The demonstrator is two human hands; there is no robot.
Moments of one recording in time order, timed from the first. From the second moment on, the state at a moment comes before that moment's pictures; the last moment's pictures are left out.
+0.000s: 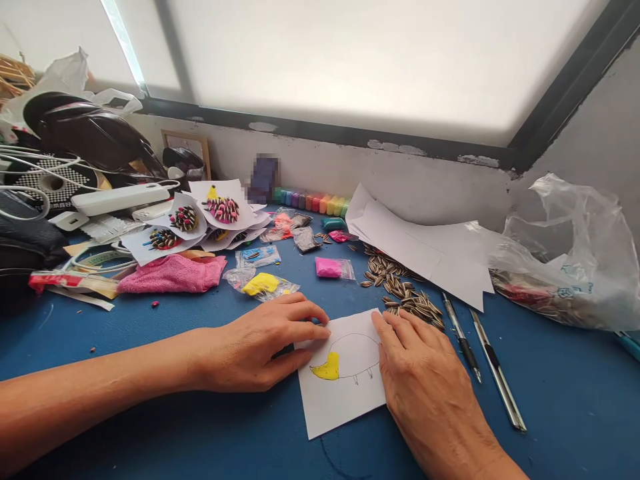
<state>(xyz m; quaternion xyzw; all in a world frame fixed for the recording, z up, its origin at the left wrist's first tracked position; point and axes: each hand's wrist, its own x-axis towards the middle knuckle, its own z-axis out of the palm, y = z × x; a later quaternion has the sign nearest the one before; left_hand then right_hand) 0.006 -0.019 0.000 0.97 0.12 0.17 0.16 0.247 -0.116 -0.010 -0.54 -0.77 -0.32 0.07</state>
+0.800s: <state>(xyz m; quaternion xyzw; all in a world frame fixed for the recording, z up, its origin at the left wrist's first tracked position) 0.026 -0.016 0.003 0.88 0.25 0.24 0.32 0.230 -0.113 0.015 -0.61 -0.74 -0.09 0.25</state>
